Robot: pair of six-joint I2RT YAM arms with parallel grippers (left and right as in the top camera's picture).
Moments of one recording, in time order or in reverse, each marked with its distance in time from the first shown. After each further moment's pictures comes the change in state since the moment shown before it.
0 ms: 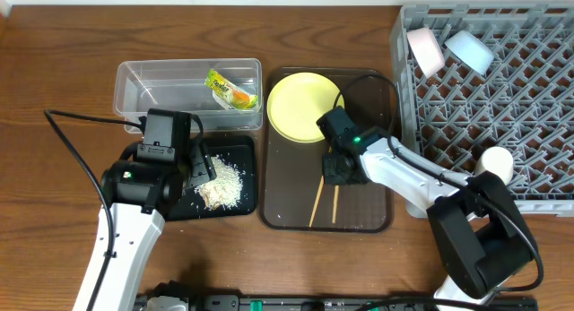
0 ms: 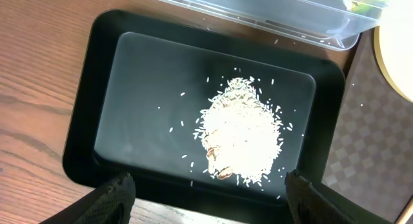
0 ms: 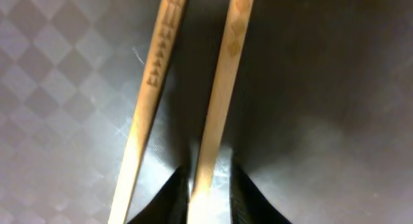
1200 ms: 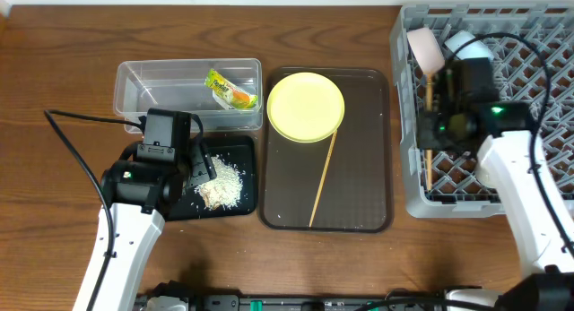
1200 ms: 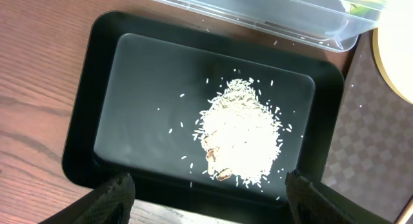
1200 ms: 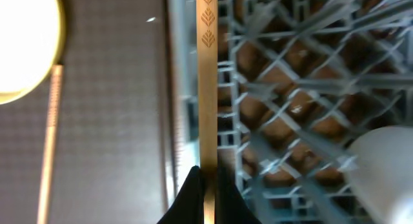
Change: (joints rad) left arm 0.000 0.000 0.000 0.004 0.000 0.000; right arm -0.533 -0.338 0.161 -0.315 -0.027 -0.415
